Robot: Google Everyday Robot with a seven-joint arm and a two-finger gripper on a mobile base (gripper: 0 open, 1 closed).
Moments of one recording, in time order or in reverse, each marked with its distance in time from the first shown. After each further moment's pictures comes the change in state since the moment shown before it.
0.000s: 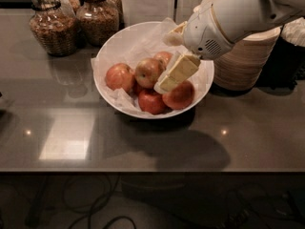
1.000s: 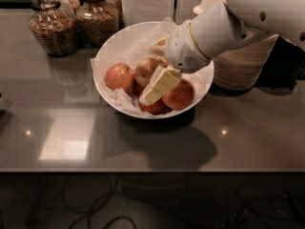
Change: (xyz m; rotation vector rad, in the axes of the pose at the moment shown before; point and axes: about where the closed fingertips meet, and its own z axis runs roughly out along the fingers) arm -0.004 0.009 0.045 -0.024 -0.032 -0.034
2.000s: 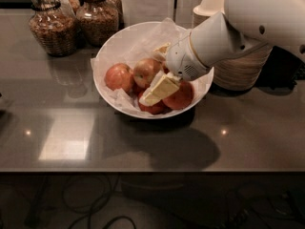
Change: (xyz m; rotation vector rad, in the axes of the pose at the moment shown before) arm 0.013 0.006 0.008 0.021 0.012 0.014
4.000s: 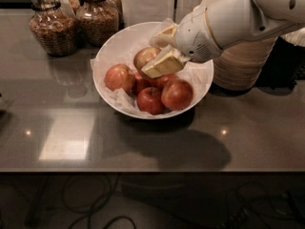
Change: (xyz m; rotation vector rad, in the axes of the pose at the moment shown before) arm -0.030 -0.017 -0.043 0.036 -0.111 -0.005
